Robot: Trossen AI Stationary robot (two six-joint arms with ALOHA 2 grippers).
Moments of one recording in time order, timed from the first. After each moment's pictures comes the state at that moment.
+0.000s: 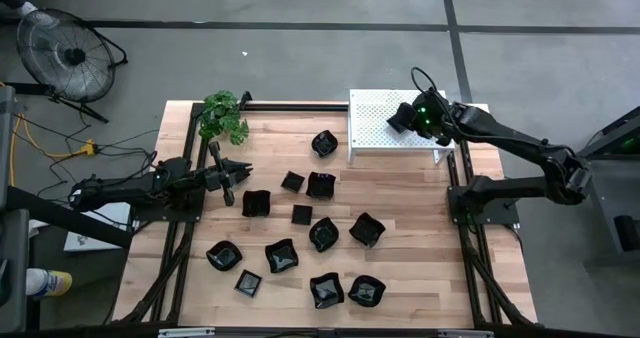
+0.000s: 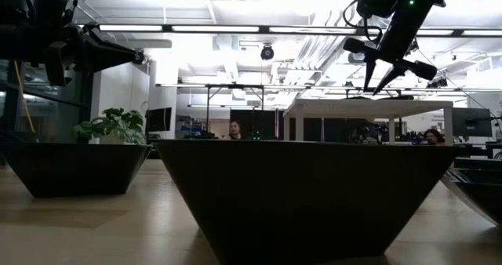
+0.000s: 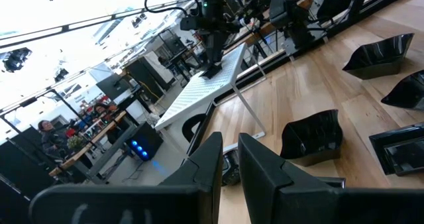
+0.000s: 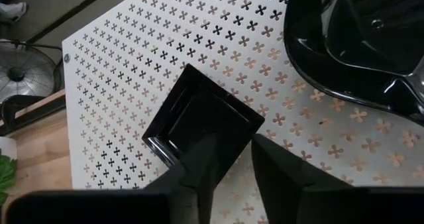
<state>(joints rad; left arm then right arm) 0.08 0.01 0.01 0.04 -0.19 0.63 -0.66 1.11 0.90 -0.74 0.23 1.19</state>
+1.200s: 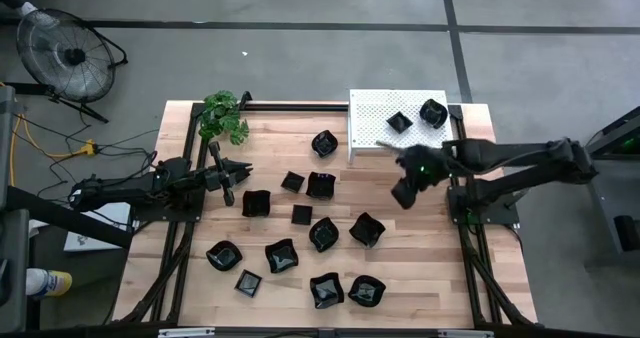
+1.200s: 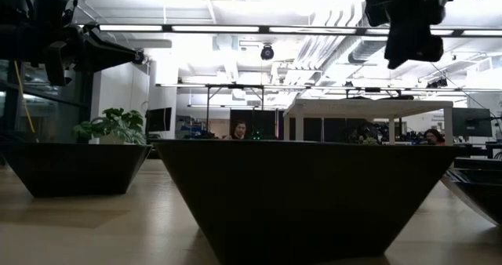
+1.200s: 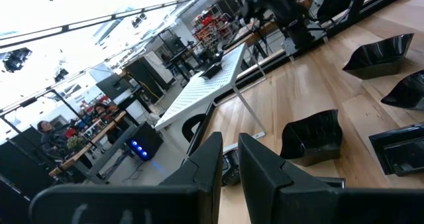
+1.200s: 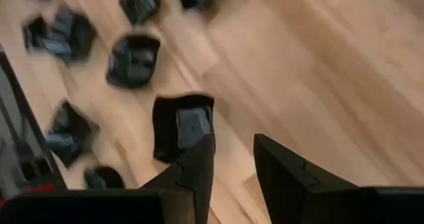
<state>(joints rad) 0.08 0.01 0.01 0.04 -0.19 0.63 -0.01 1.06 0.90 -0.84 -0.06 0.76</state>
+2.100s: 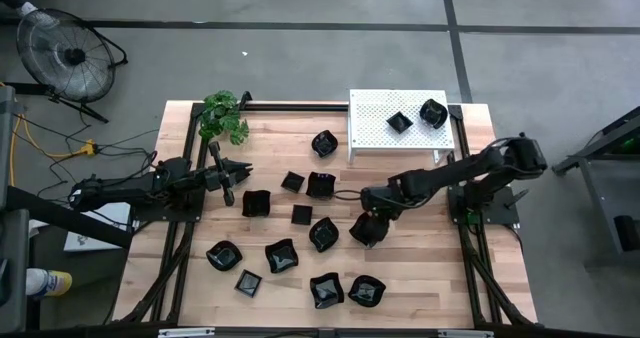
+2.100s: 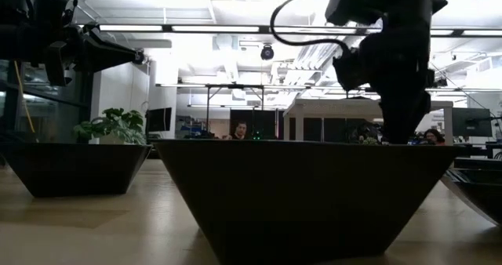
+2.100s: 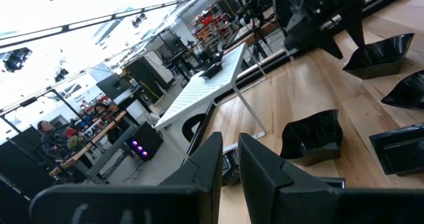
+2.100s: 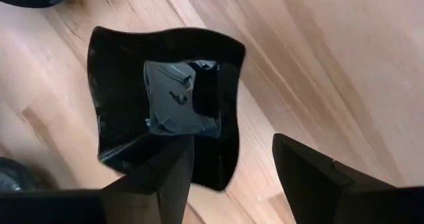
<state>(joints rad) 0.08 0.01 0.01 0.04 -0.19 0.63 0.13 1.57 0.90 -0.63 -0.12 0.78</state>
